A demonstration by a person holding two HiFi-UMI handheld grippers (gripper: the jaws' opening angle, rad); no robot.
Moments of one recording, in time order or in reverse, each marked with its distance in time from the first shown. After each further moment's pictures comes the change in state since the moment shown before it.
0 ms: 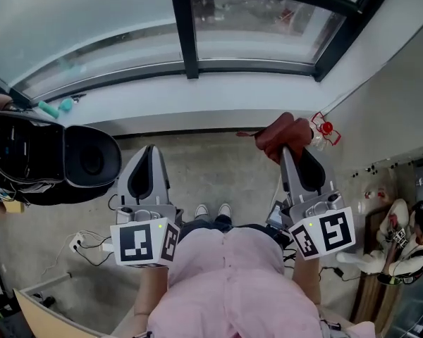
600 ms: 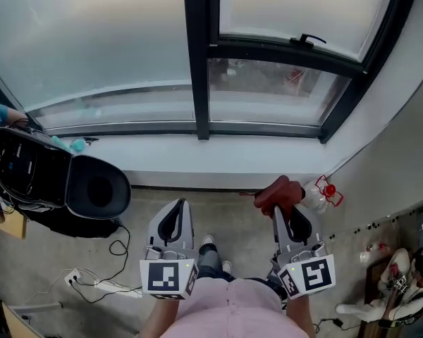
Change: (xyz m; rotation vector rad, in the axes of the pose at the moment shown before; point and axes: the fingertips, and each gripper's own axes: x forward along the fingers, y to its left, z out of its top) left arm 0.054 -0.009 -0.002 0.029 0.030 -0.048; right arm 0.051 -0.008 0.000 -0.060 0.027 -0.006
